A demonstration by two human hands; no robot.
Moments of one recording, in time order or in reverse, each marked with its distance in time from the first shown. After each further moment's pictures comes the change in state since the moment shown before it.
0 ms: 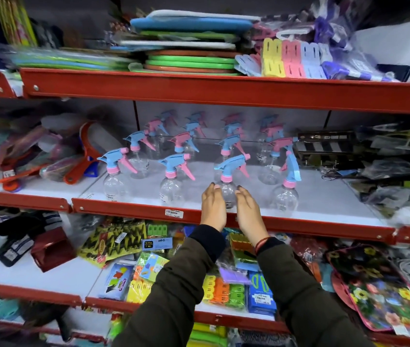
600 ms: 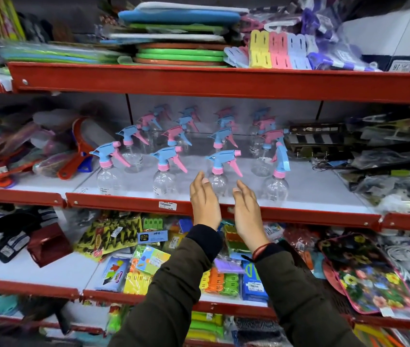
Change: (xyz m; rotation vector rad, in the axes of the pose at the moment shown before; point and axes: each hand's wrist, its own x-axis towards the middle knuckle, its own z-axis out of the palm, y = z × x) left_hand -0.025 -0.002 0.005 -0.038 0.206 0.162; right_hand -0.036 0.002 -0.016 -0.001 0.081 -0.106
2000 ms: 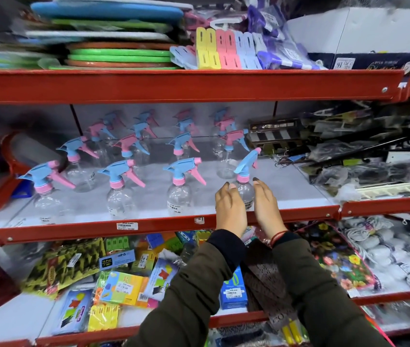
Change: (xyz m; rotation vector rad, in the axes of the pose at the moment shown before) left_hand -0.019 0.010 0.112 0.057 -0.385 -0.124; right_hand 0.057 0.029 -0.096 -0.020 0.215 0.140
